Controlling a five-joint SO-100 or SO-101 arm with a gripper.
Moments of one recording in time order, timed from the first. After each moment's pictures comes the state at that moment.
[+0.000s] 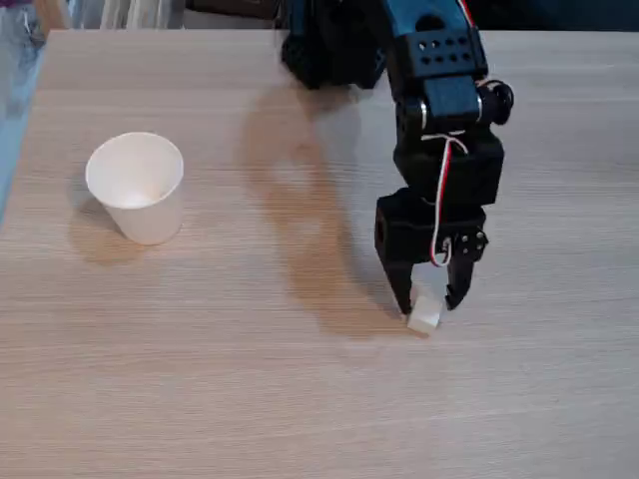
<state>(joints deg) -5.0 74.8 87.6 50.3 -85.2</state>
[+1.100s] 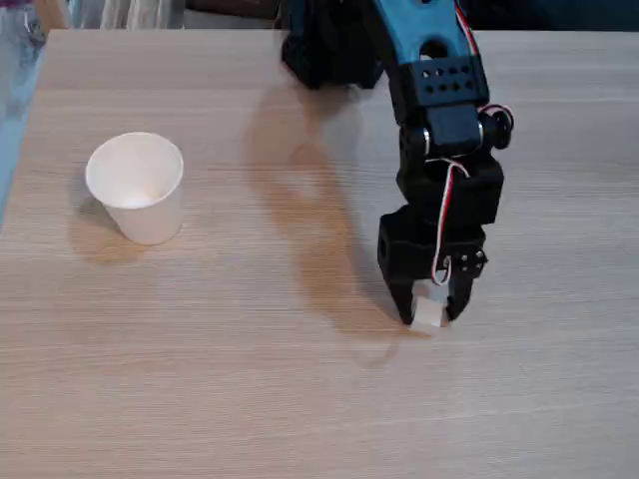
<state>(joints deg) -5.8 69.0 85.7 48.3 -83.9</state>
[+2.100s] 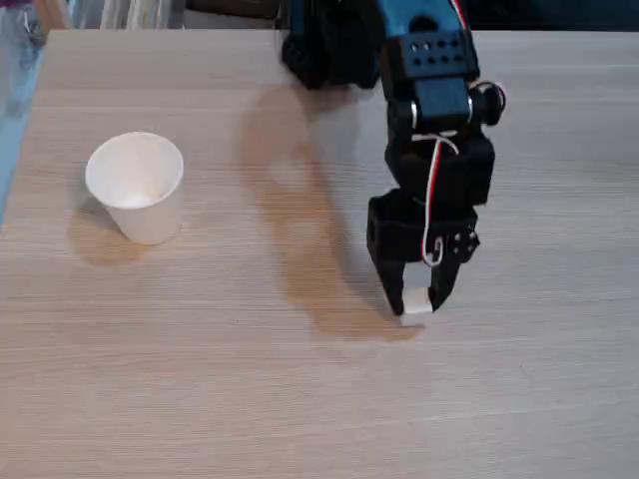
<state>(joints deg) -4.0 77.8 90.8 48.3 -86.7</state>
